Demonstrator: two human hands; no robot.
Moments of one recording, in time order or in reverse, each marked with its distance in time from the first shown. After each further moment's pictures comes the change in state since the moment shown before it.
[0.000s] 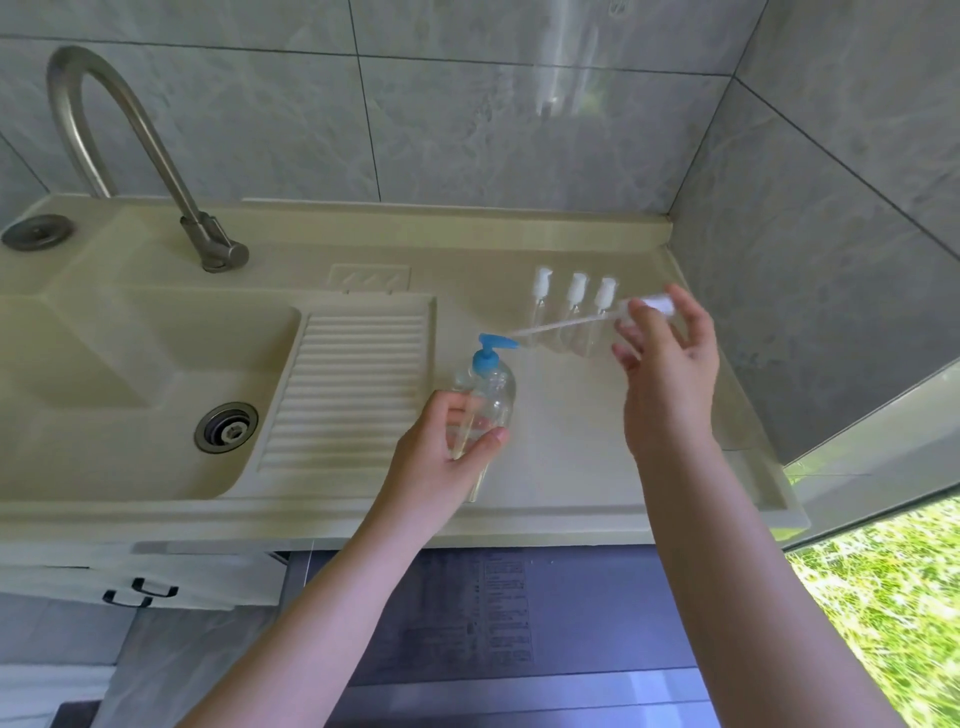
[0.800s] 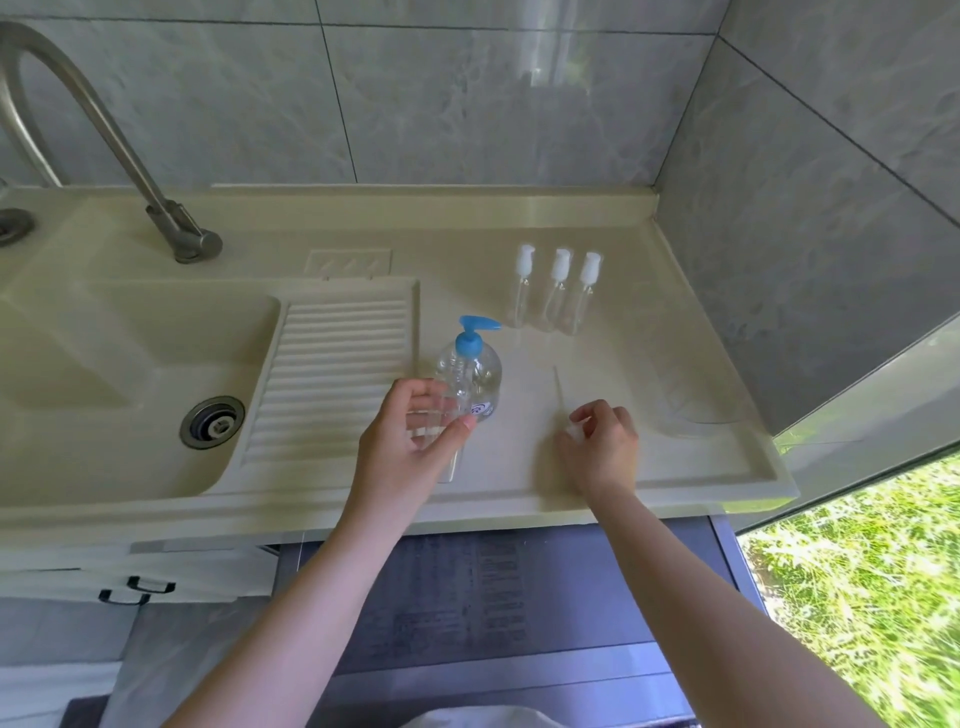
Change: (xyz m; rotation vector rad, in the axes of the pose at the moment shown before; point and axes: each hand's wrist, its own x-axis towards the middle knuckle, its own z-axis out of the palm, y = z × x) left_hand -0.002 -0.008 -0.002 -0.110 0.110 -0.009; right_hand 0.015 0.141 -0.082 -1.142 -0.076 -0.061
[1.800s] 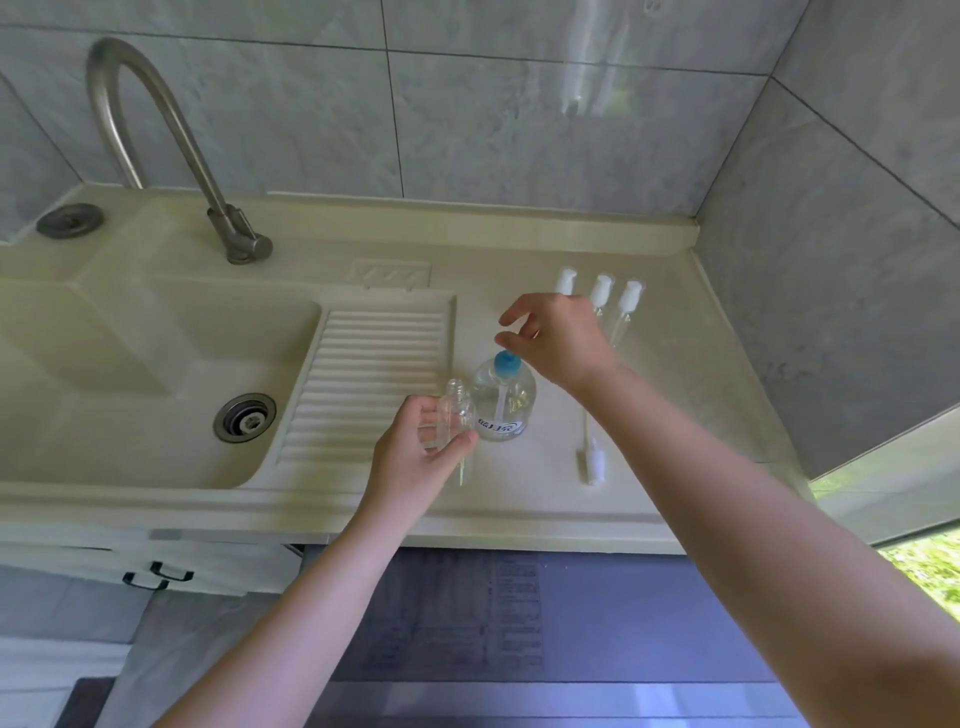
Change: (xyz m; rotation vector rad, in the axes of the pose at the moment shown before) left_hand 0.024 -0.037 -0.019 0.061 0.055 -0.045; right_hand 0.042 -0.174 -0.019 -0.197 -0.269 -0.649
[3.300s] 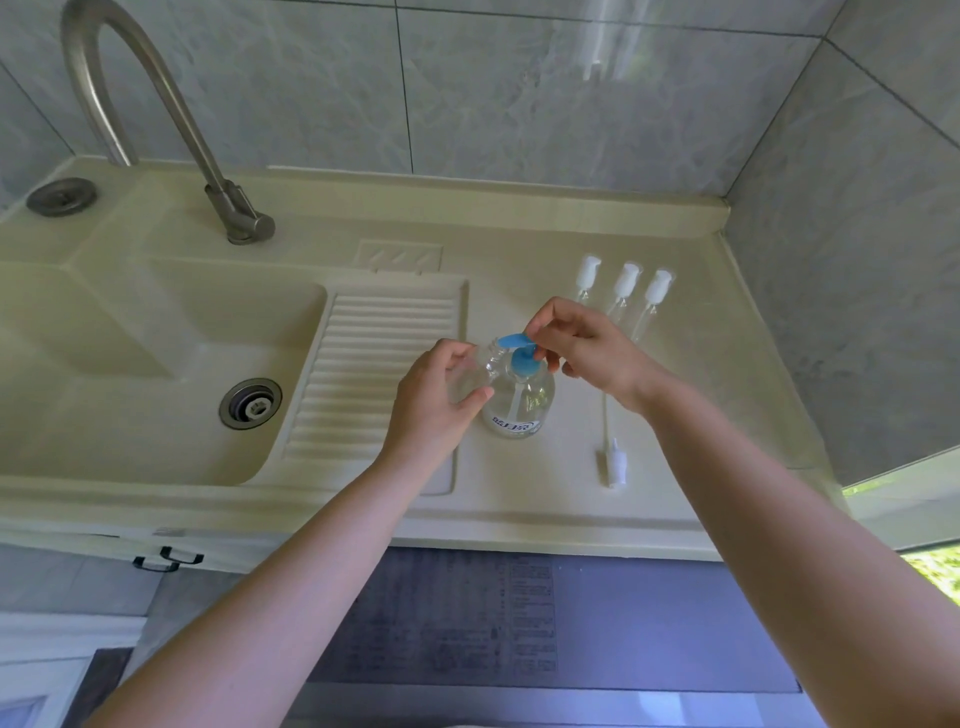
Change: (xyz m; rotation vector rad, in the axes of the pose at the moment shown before) left_hand 0.064 0.004 0.007 0.280 0.012 0.190; right_hand 0.000 0.027 0.006 0.663 -0.298 0.156
